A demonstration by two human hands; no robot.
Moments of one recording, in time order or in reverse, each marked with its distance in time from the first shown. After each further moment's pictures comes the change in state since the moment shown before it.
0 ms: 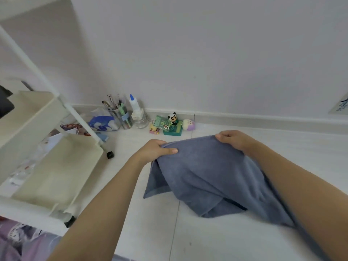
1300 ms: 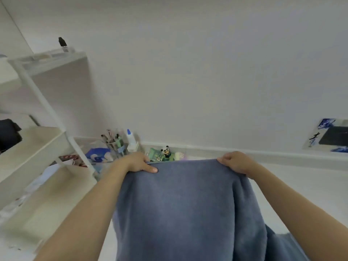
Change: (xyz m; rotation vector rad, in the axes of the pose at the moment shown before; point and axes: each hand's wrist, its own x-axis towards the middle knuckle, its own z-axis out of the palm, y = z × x) left_hand -0.021 0.072 -0.057 0.730 -0.063 -0.049; right_hand -0.049 -0.047 -0.048 -0.345 0.169 0.058
